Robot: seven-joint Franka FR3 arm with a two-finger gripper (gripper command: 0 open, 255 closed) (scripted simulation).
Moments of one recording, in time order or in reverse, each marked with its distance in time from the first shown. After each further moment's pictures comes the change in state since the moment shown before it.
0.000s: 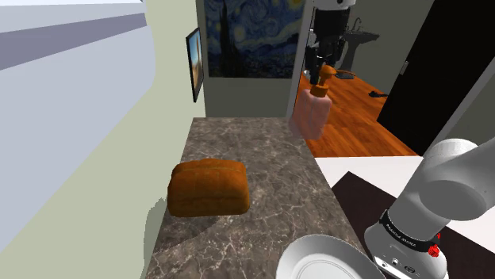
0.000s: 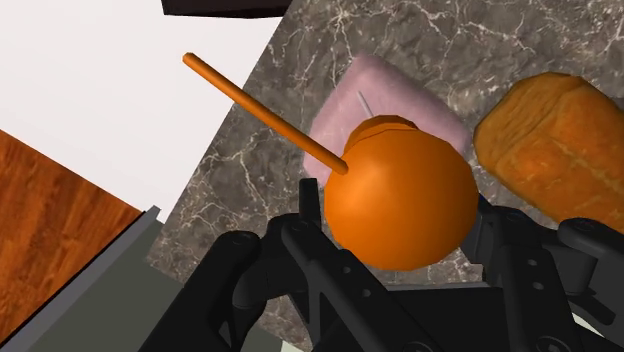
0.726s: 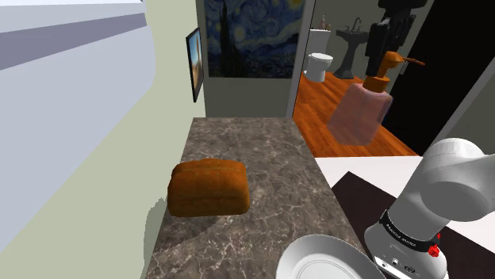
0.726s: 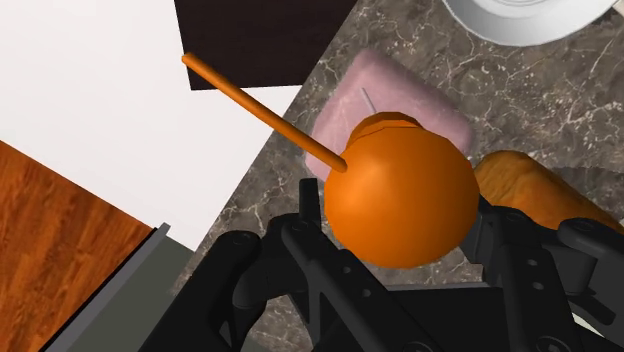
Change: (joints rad) arm 0.034 -0.290 0.015 -0.009 0.040 -0.282 0.021
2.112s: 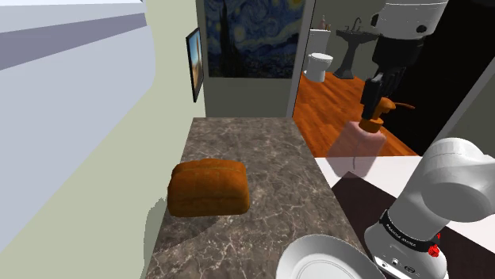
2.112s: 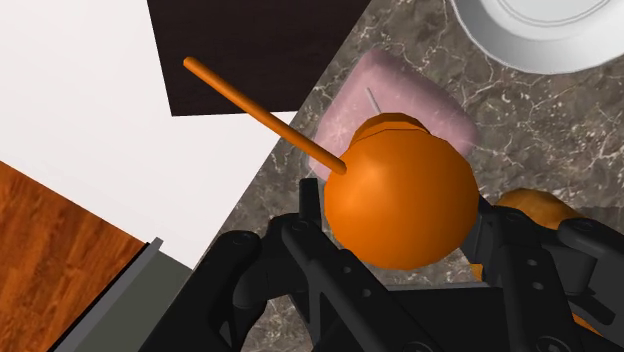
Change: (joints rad) arm 0.027 -0.200 0.019 -0.345 0.035 0.142 0.021
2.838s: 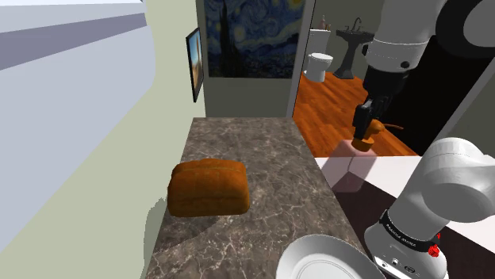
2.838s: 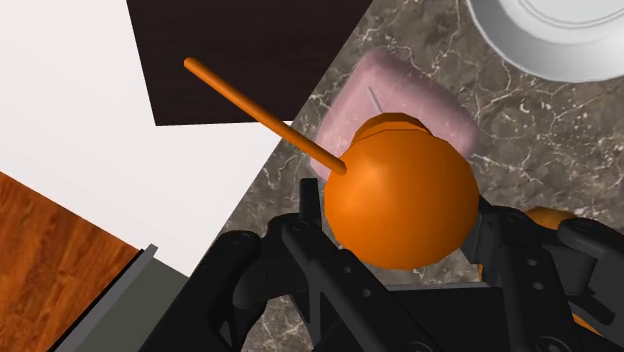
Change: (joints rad) arm 0.014 -0.069 0.014 -0.178 0.018 0.108 0.009
